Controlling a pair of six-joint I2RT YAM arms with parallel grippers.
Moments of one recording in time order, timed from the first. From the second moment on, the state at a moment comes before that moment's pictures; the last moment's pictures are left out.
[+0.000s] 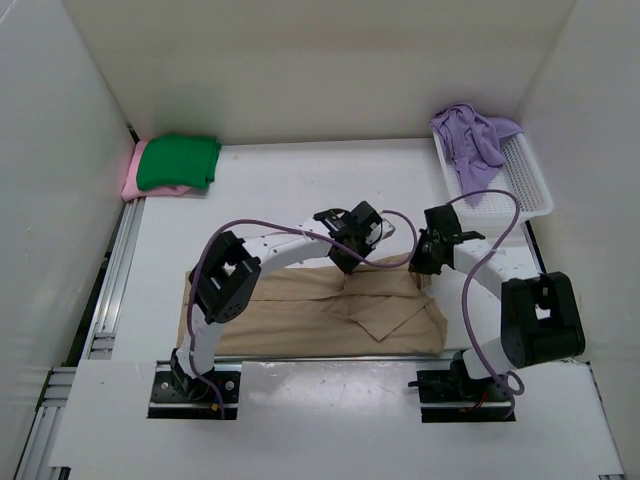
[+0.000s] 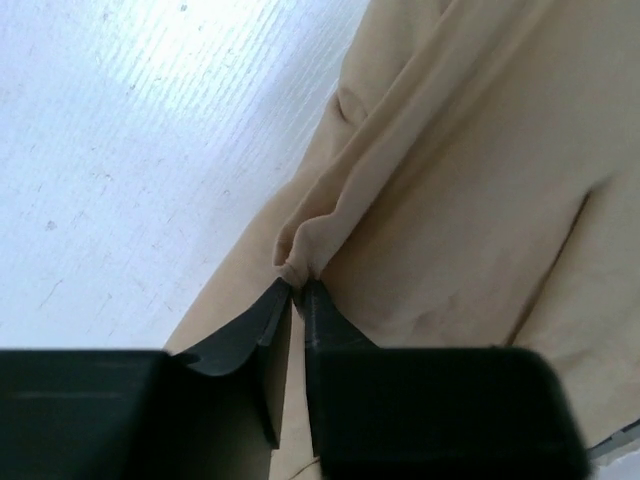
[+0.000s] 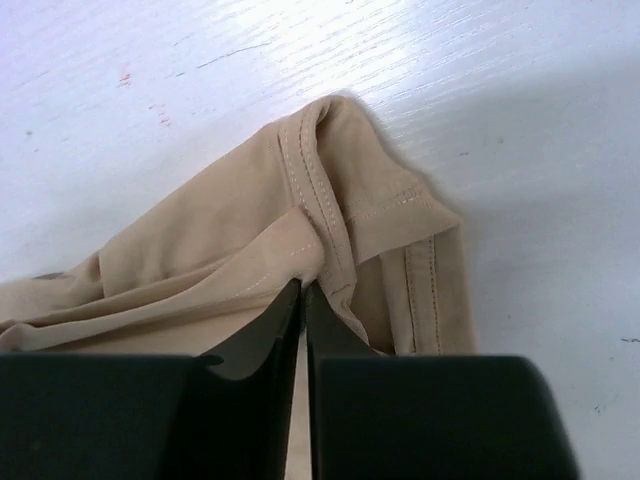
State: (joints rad) left arm -0.92 2.05 1.61 -0.68 -0.05 0.00; right arm 0.25 1.44 0.77 -0.40 -0.01 0.58
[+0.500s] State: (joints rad) left arm -0.92 2.05 1.60 -0.73 -0.20 0.00; right arm 0.25 1.27 0.83 -0.53 0.05 0.61
